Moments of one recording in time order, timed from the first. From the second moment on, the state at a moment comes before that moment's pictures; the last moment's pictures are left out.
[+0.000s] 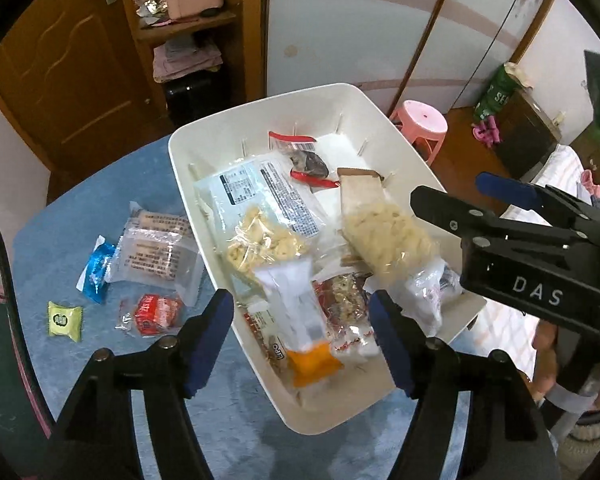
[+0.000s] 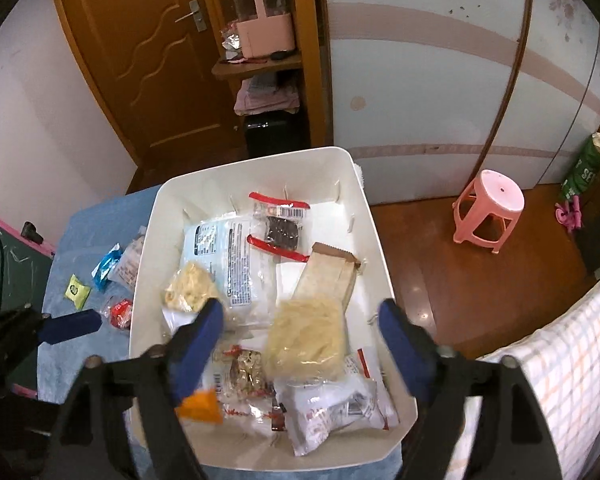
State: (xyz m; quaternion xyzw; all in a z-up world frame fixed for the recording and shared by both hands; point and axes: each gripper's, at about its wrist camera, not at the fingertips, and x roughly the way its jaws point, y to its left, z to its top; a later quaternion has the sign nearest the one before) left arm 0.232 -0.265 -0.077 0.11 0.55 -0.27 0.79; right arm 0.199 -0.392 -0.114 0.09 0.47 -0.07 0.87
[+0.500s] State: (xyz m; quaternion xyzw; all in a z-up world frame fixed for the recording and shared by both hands) left arm 0.228 -0.204 -0.063 0.08 0.54 -0.23 0.80; right arm 0.176 -0.363 -0.094 0.07 0.47 -0.05 0.88
